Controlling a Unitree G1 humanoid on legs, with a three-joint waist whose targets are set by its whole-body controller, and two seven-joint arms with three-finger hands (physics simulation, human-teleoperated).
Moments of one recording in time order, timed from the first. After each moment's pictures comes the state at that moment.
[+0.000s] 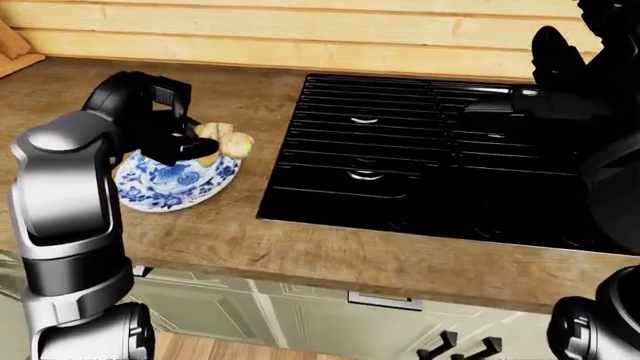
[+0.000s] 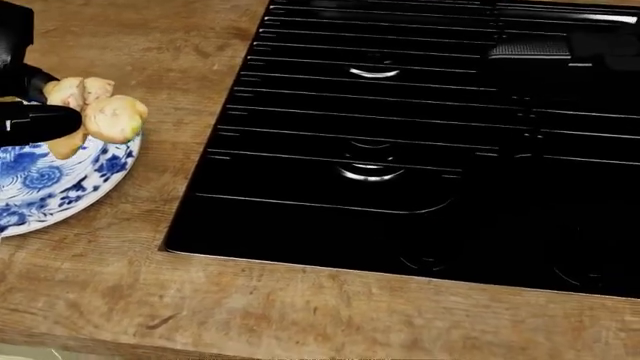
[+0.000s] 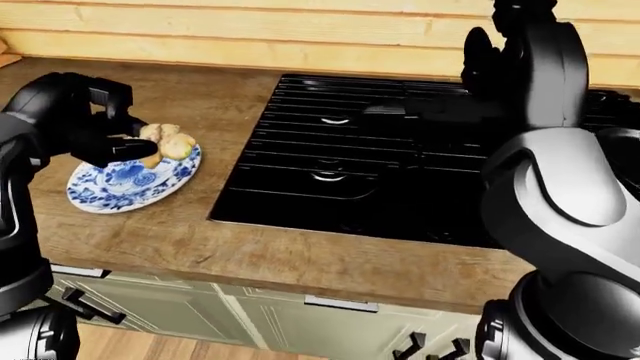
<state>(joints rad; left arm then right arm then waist) -0.84 0.56 0.21 -0.10 0.23 1.02 -0.61 -0.78 -0.61 -0.35 -0.72 1.03 1.22 -0.74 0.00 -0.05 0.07</state>
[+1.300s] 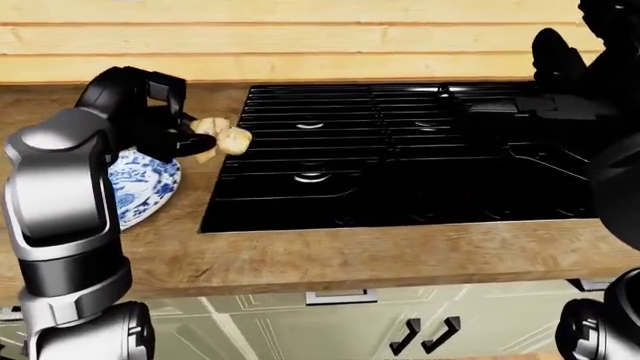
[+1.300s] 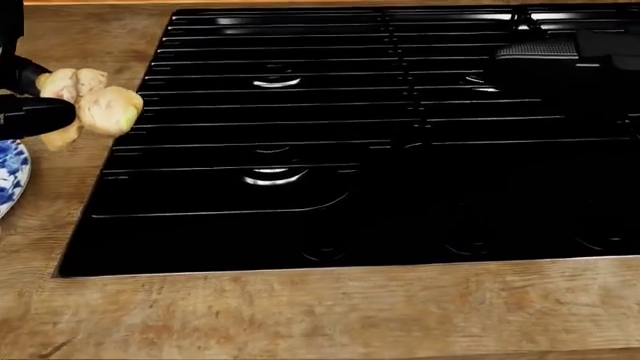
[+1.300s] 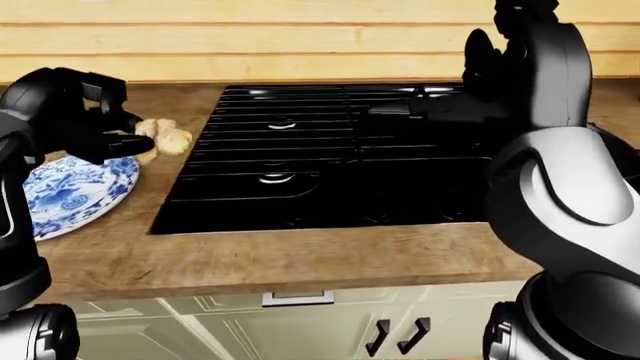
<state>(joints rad) -0.85 0.56 0.22 -0.11 0.23 1.03 -0.59 -0.77 -0.64 -0.36 -0.70 1.08 1.20 -0.75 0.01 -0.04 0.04</state>
